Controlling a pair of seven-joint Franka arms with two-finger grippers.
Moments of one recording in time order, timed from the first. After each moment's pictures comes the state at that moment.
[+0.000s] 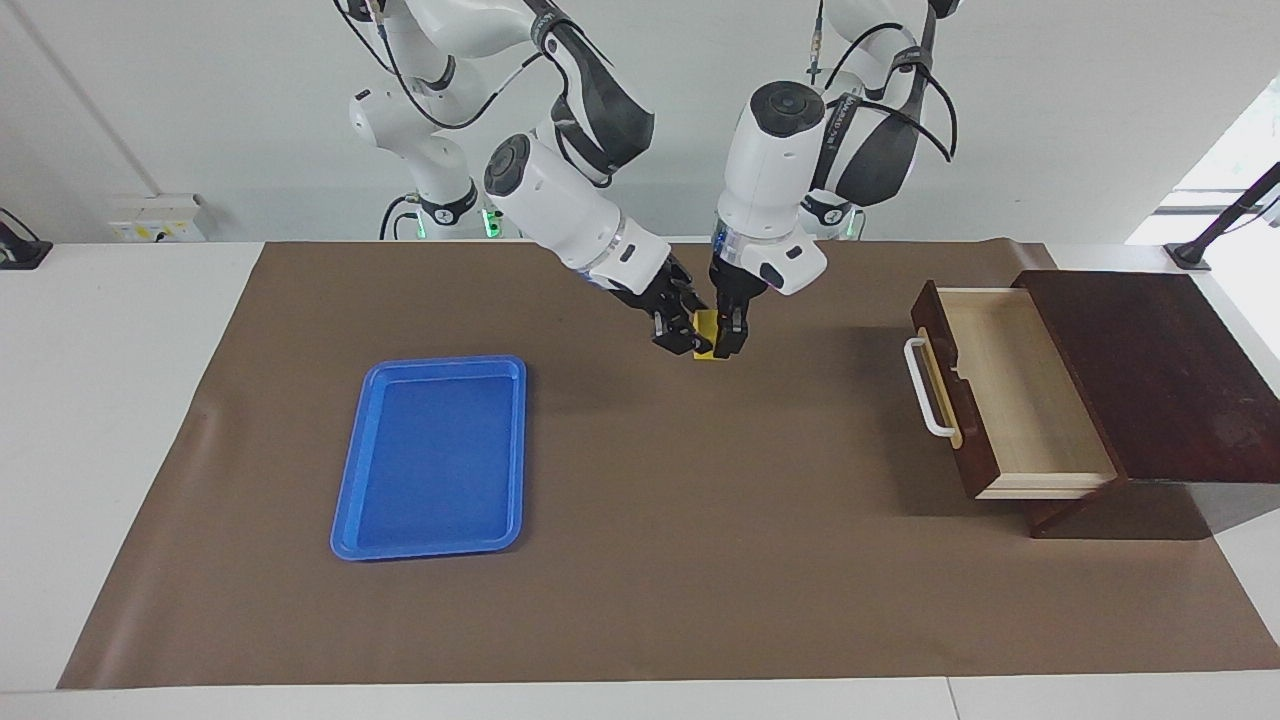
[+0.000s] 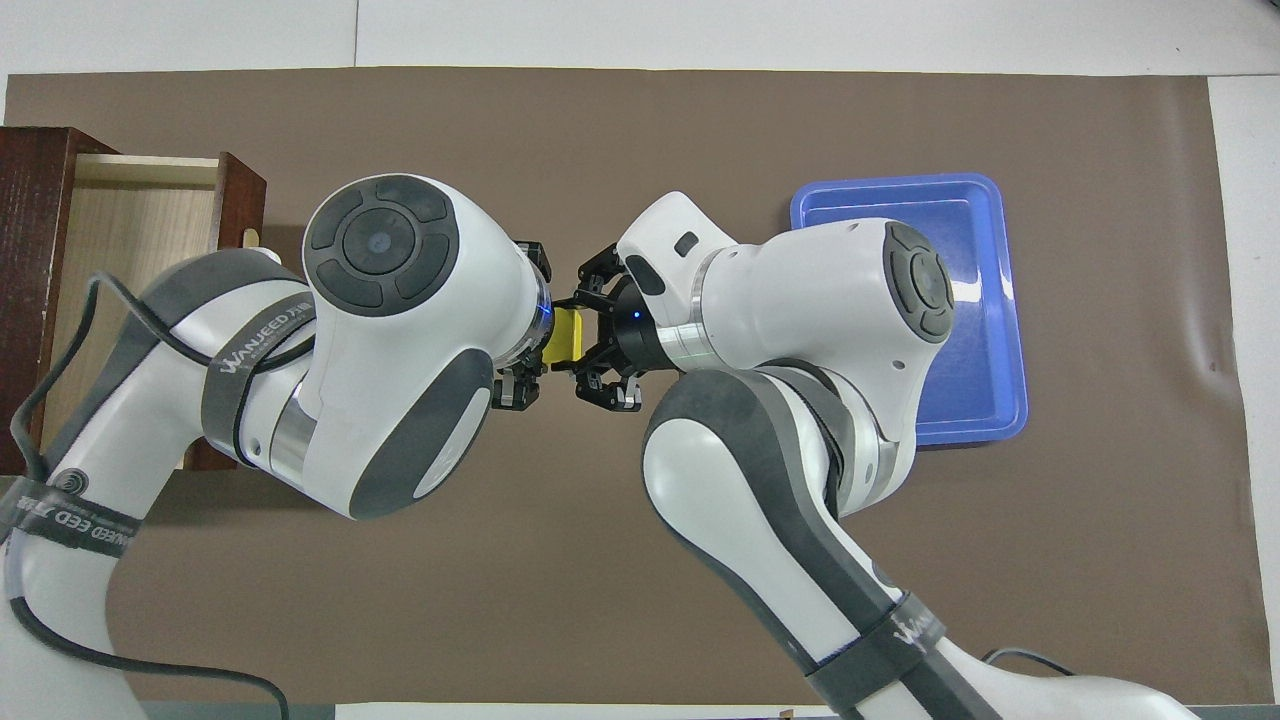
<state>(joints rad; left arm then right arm) -0.50 0.16 -0.09 -1.69 -0.03 1.92 -1.99 0.57 0.22 -0.01 -1.77 0.78 2.29 -1.38</state>
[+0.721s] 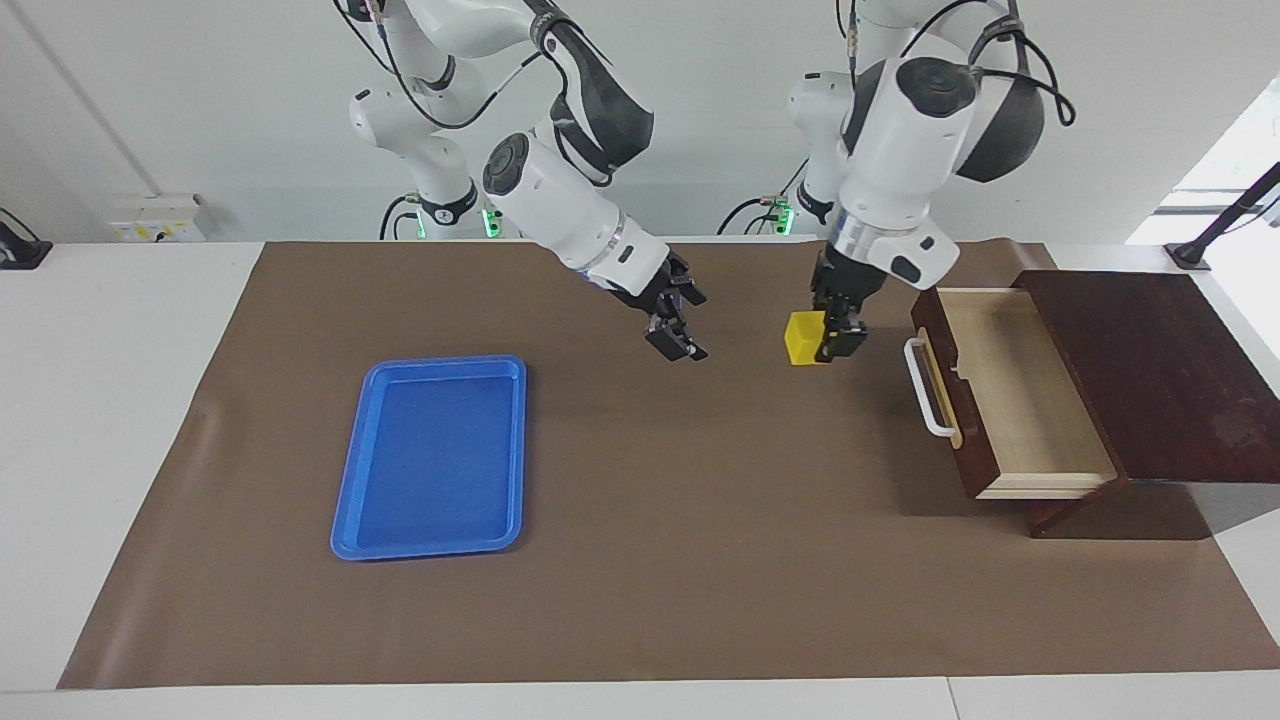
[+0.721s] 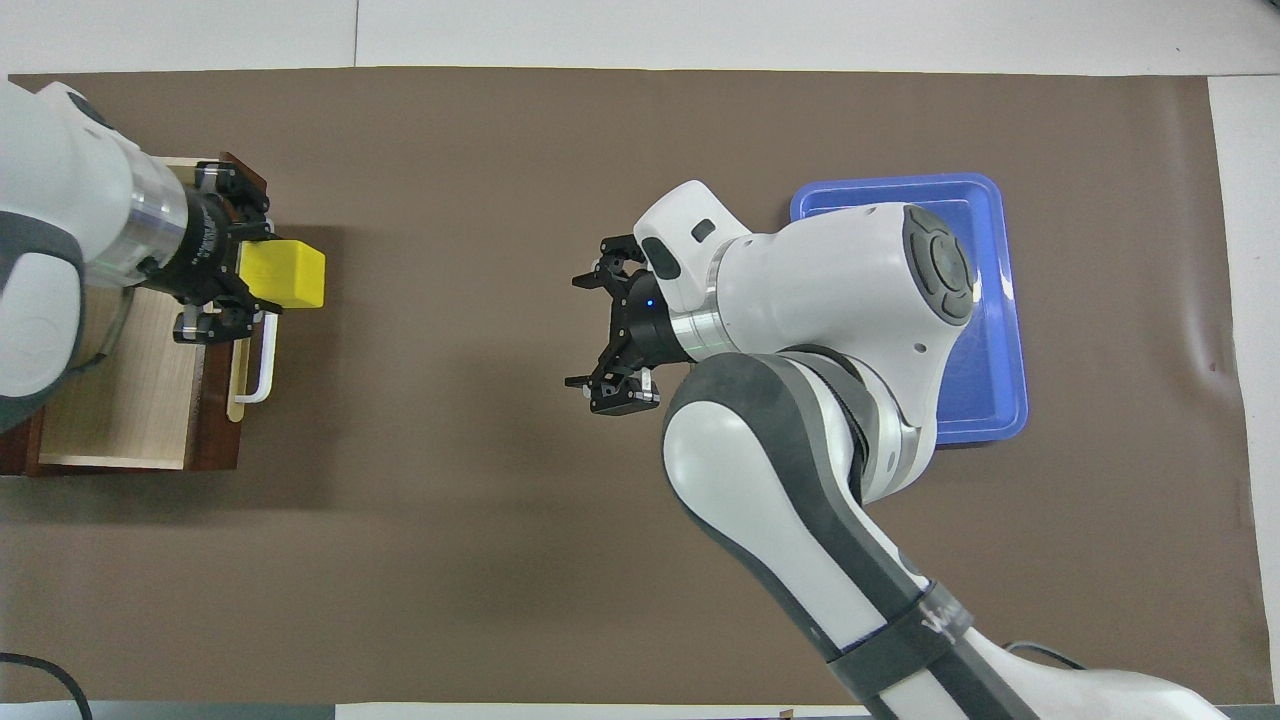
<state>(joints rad) -0.11 0.07 -0.07 -1.67 -0.02 1.79 -1.61 0.54 0.22 -0.02 -1.75 0.78 2.23 -1.36</state>
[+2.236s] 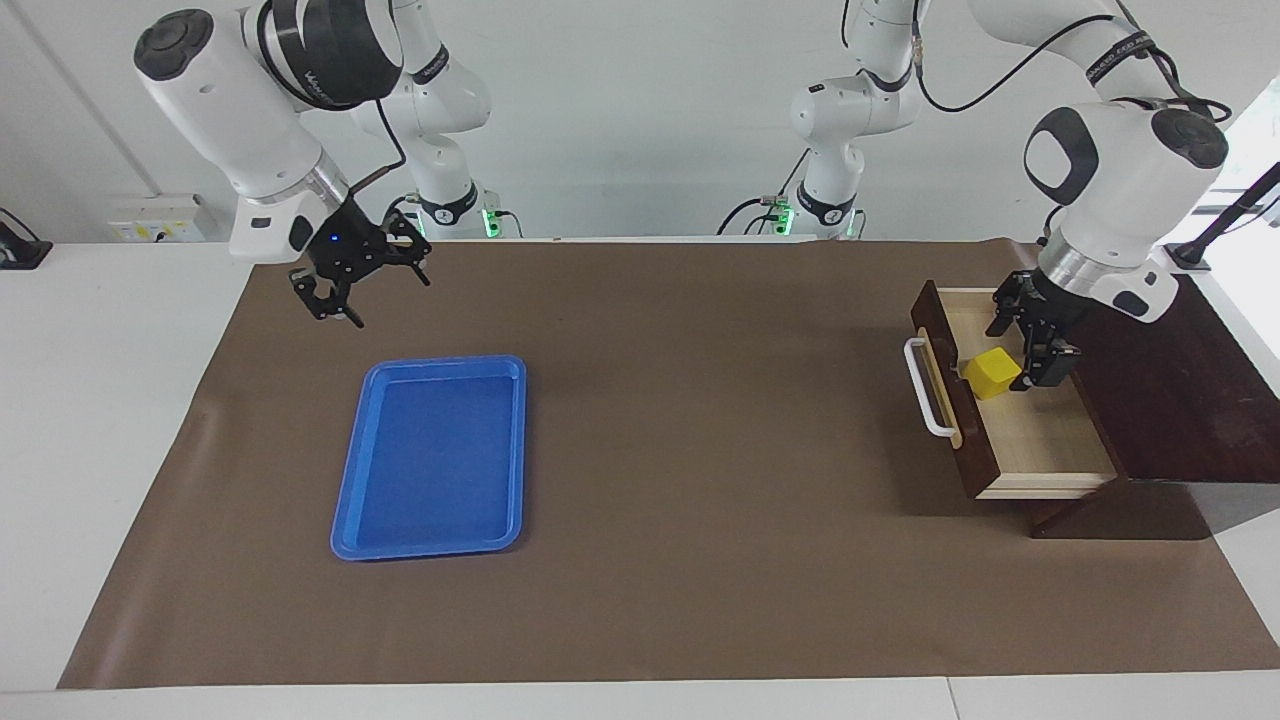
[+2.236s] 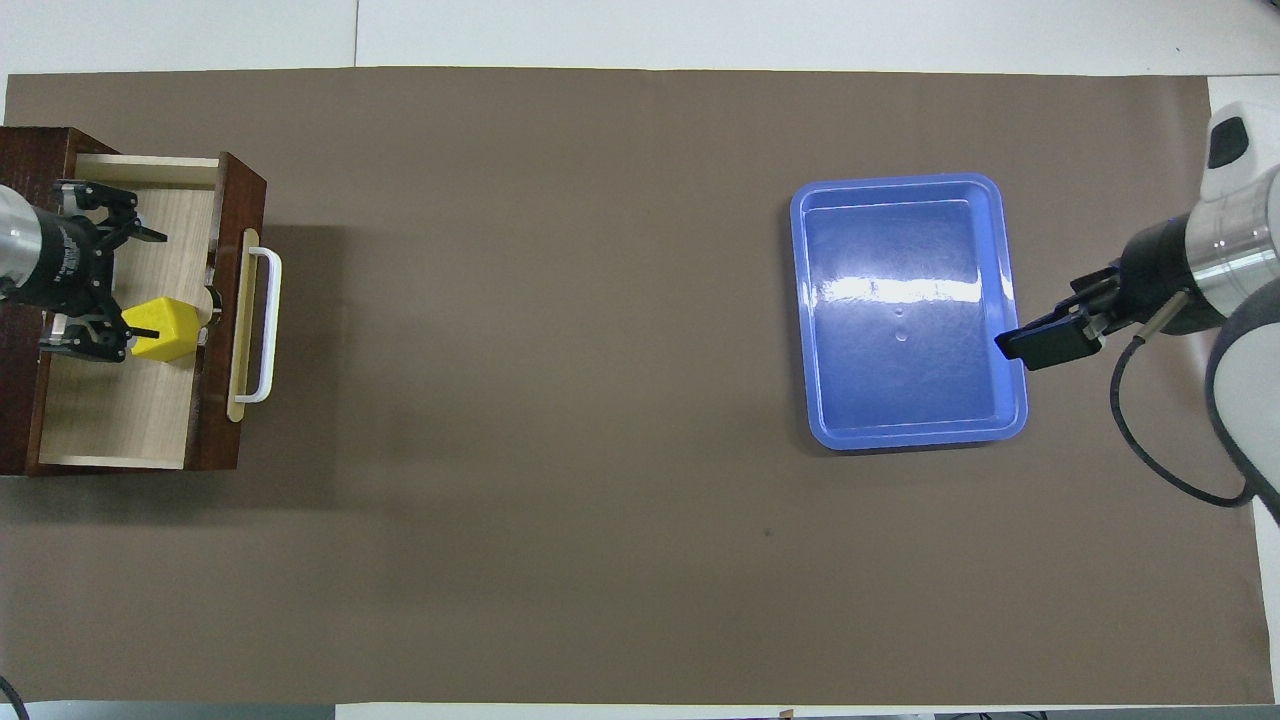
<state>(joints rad) 0.06 0.07 -0.10 -1.80 -0.02 1.93 -1.46 0.06 -0.03 -0.04 -1.72 0.14 1.65 -0.49</state>
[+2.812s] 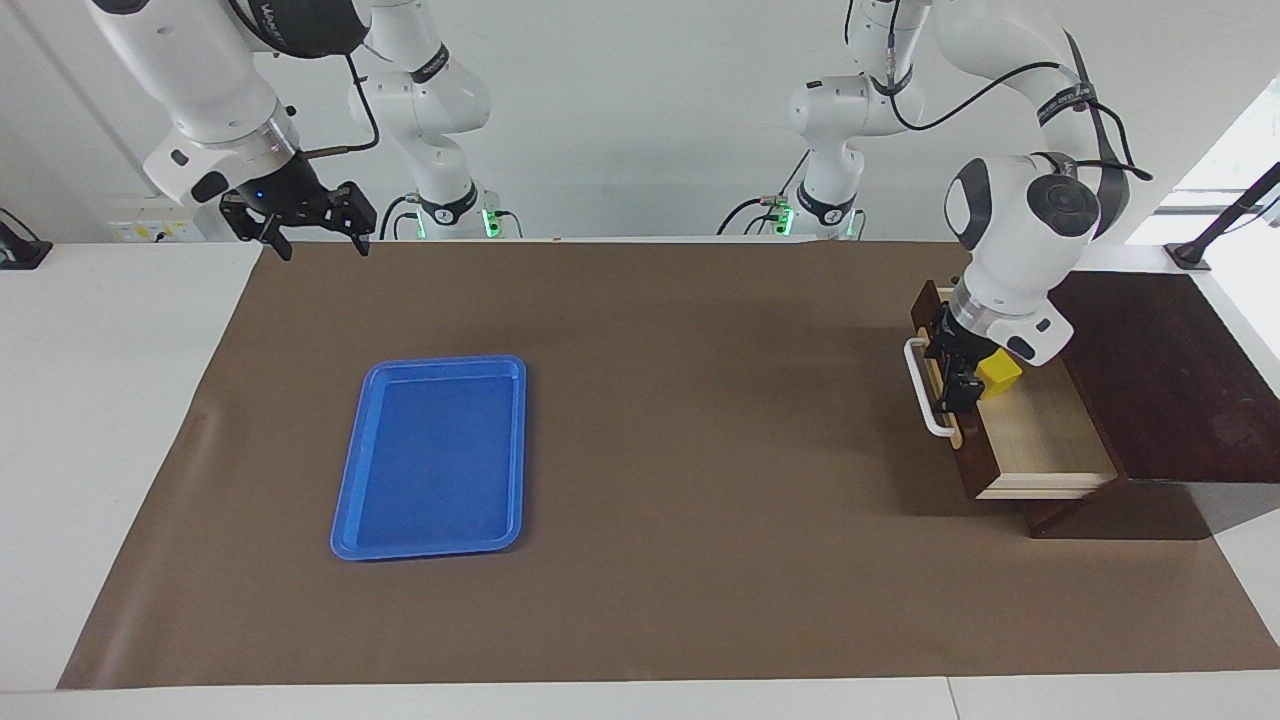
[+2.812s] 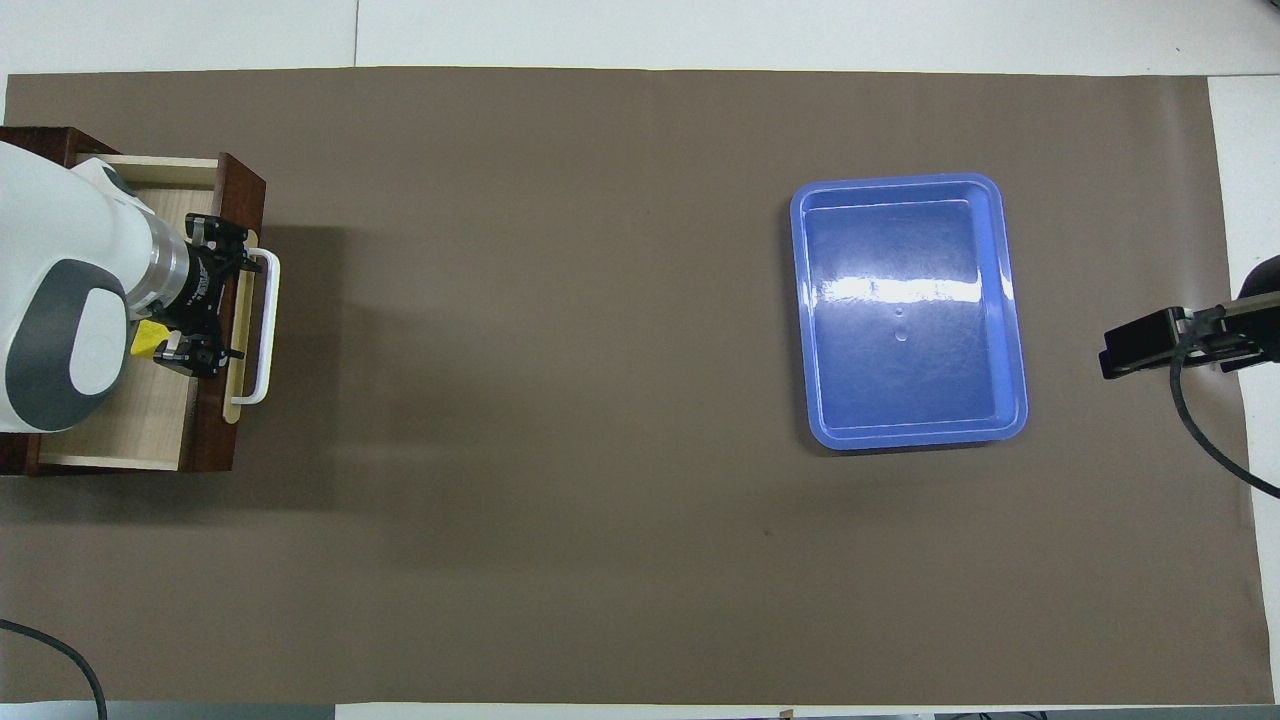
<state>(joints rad) 0.00 0.11 -0.09 -1.91 0.04 2.02 -1.49 0.04 -0.05 -0.04 -1.62 -0.01 1.43 -0.01</state>
